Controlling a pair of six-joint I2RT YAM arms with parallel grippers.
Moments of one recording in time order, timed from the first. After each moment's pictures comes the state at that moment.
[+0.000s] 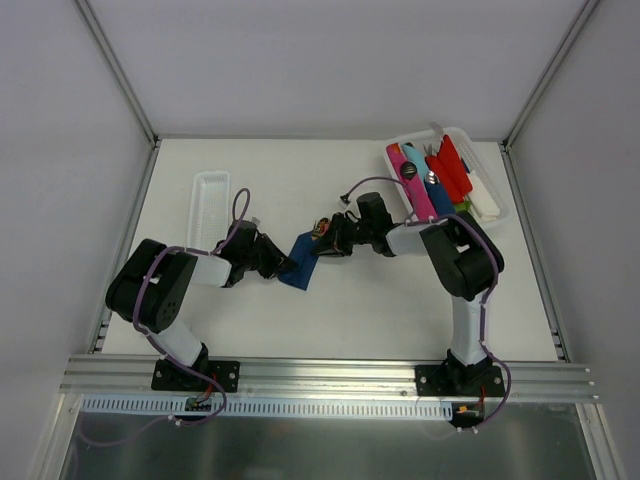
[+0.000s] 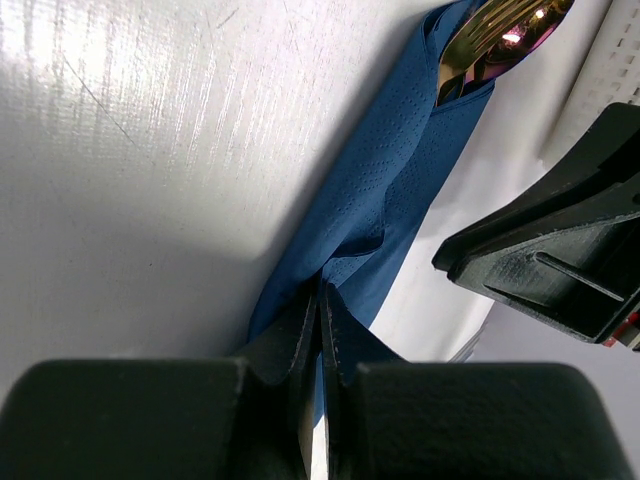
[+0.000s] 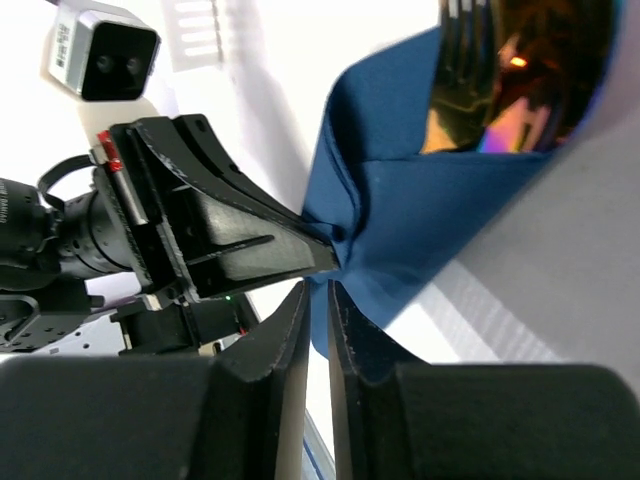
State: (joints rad) left arm -0.36 1.65 0.53 0.35 0.38 -1.07; right arm 0.55 2.02 1.04 0.33 -0.74 0.93
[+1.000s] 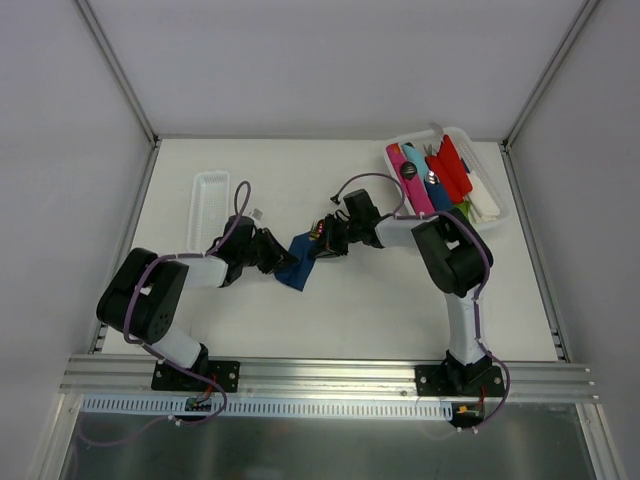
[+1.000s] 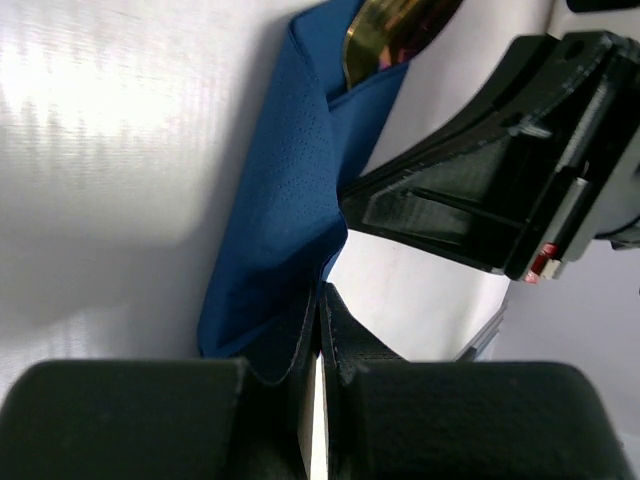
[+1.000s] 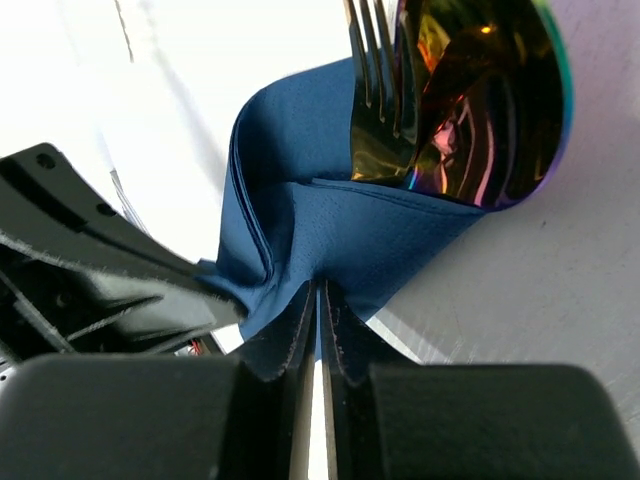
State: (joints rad) left arm -0.37 1.57 0.54 0.33 0.42 -0.97; right arm 0.59 2.09 1.19 0.06 -0.64 0.79
